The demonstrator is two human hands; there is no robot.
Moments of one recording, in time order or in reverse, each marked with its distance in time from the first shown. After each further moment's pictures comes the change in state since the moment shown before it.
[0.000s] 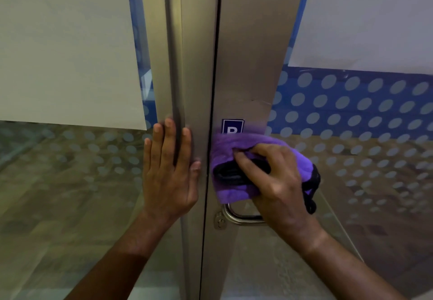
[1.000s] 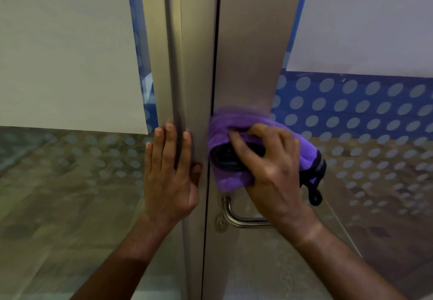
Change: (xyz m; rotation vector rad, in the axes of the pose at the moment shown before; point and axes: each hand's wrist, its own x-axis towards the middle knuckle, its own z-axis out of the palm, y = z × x) left_hand -0.002 -0.001 0.001 -0.002 0.001 0.004; right_hand 0.032 -0.009 -0.005 -0.060 0.046 0.063
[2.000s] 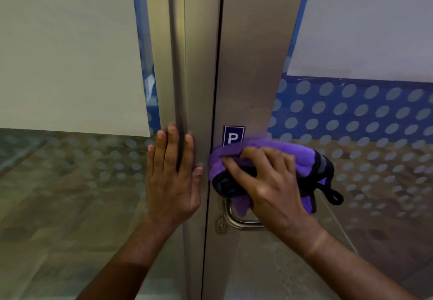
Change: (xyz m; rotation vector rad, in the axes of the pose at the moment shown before) left_hand 0.002 0.003 -0.002 0.007 -0.010 -0.018; right_hand -0.026 0.010 0.002 -0.110 -0.178 -0.188
